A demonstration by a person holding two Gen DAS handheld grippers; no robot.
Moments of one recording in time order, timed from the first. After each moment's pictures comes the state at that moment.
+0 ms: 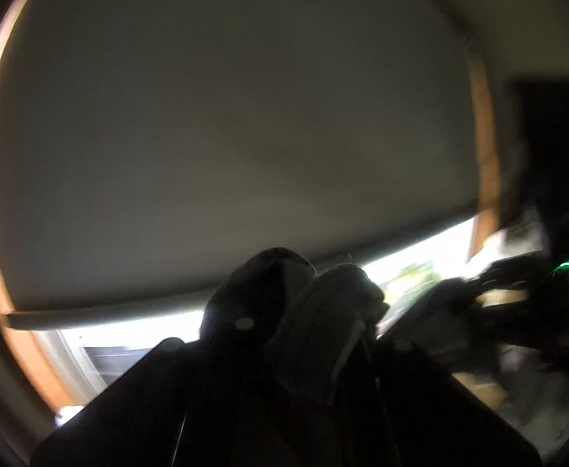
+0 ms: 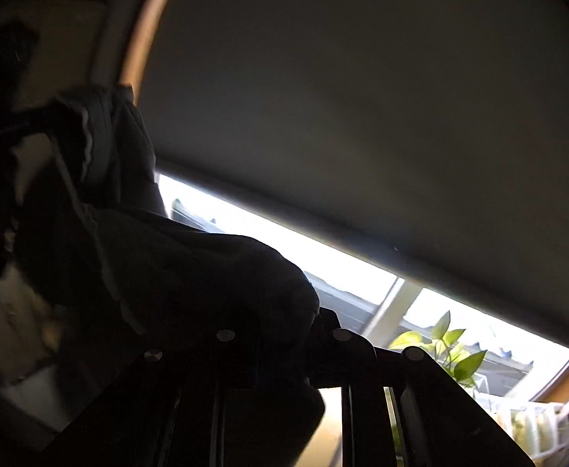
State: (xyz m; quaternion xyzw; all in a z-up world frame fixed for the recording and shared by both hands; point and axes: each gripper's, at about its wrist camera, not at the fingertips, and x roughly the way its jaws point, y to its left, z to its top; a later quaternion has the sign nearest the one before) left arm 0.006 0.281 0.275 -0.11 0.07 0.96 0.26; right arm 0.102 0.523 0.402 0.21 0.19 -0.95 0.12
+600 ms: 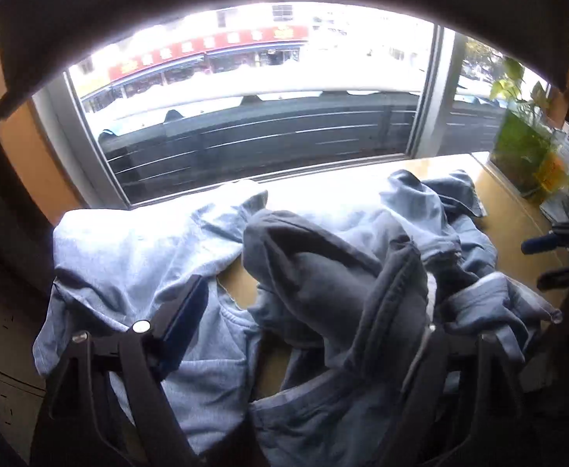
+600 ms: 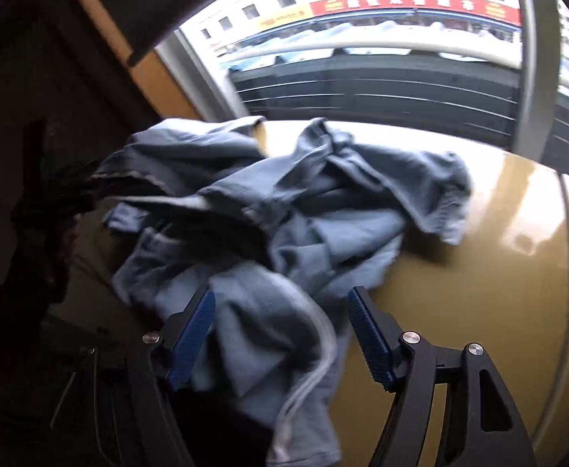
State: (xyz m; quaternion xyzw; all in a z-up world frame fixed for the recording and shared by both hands) left arm -0.048 0.206 0.059 -0.38 0.10 0.90 0.19; right arm 0.073 0.502 0.189 0.46 -0.04 -0.83 0.30
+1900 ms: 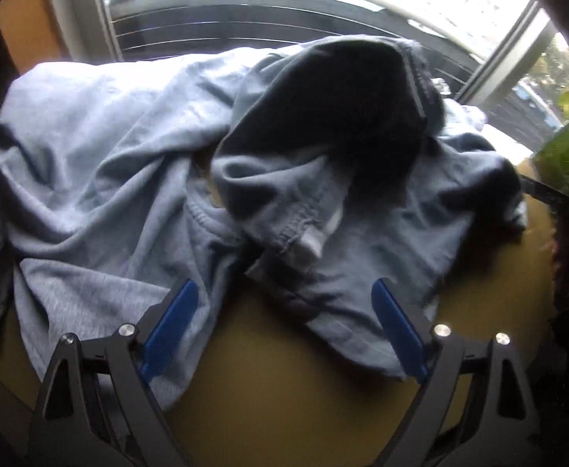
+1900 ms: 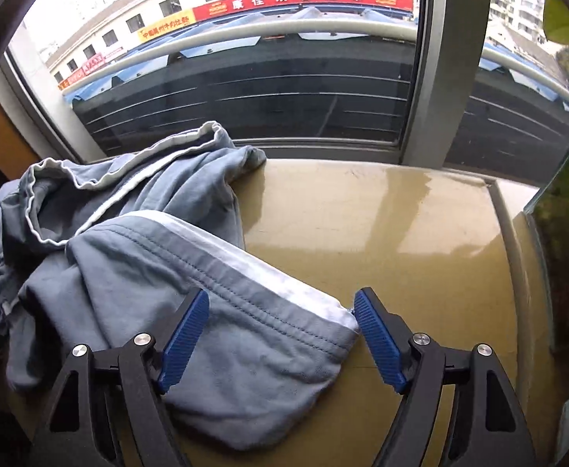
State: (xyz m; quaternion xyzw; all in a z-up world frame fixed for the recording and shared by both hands) left arm -0.076 0.192 -0.041 -0.55 0.02 0.83 0.10; right arm -0.112 0.555 0.106 0.50 -0.04 -0.86 0.08
